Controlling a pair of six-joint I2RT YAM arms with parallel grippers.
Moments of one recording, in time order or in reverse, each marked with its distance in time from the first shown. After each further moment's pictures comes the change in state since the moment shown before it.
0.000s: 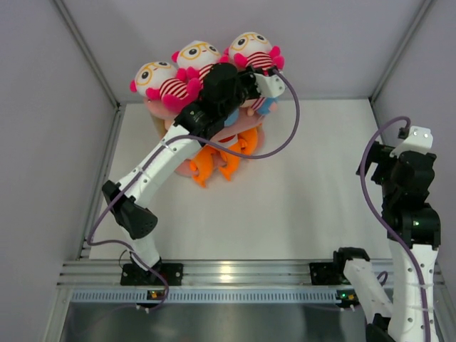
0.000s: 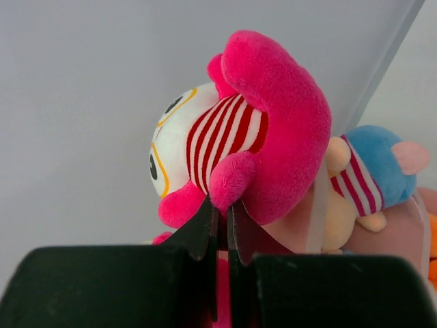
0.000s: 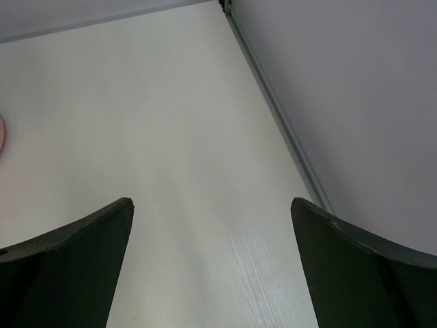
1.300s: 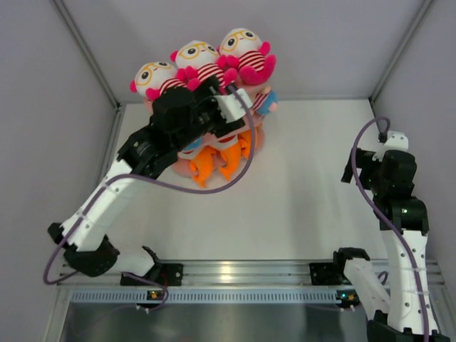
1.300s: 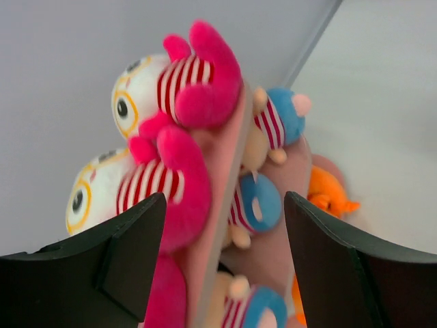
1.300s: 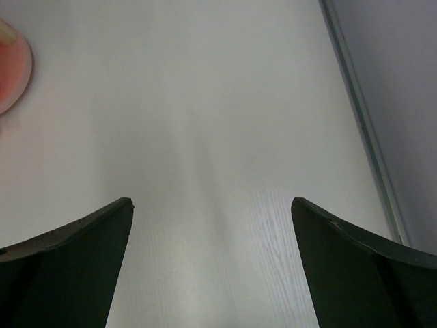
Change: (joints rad) left arm -0.055 -0.347 -0.154 -0.238 0.025 -0.264; right arm 0.001 0.035 -0.102 -0.006 -0.161 0.039
